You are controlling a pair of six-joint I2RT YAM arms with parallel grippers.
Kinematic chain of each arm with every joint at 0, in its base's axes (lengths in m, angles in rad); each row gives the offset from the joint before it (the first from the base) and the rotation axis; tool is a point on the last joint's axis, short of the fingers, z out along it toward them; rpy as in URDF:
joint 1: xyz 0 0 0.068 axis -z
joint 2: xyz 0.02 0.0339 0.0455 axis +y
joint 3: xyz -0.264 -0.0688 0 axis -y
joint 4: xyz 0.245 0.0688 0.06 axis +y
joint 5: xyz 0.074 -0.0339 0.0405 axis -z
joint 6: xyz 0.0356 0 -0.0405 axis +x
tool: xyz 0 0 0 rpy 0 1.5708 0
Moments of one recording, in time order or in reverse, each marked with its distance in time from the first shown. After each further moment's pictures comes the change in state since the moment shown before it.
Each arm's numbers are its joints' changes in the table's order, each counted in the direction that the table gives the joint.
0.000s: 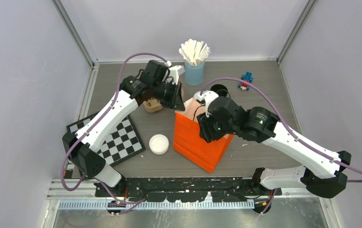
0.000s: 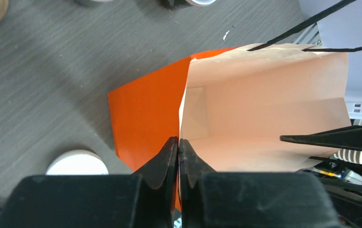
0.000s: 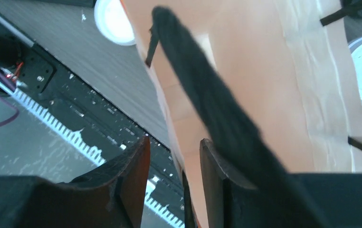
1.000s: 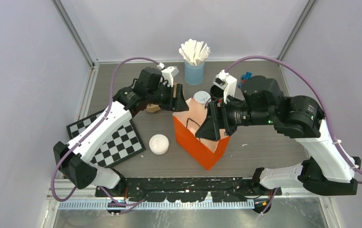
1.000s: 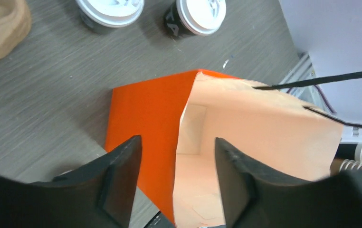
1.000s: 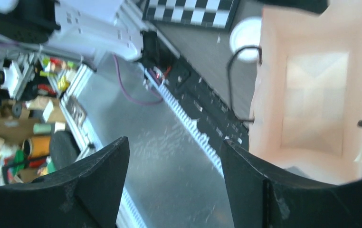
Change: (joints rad) left arm 0.003 -0.143 -0.225 -0.261 -0.050 -0.063; right arm 0.000 0.060 0.536 0.243 -0.367 0.189
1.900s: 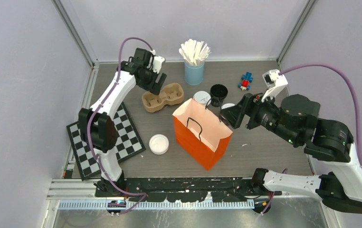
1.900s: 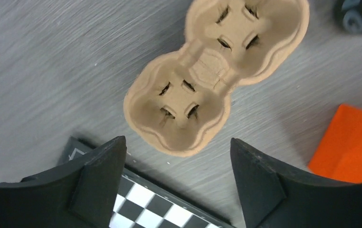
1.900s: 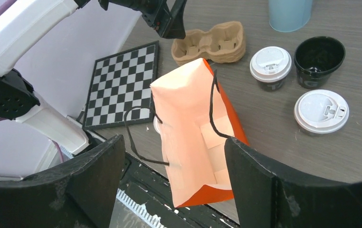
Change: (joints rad) left arm -0.309 0.418 0.369 0.254 -0.325 0.536; right arm 0.000 -0.327 -0.293 -0.261 0.558 -0.014
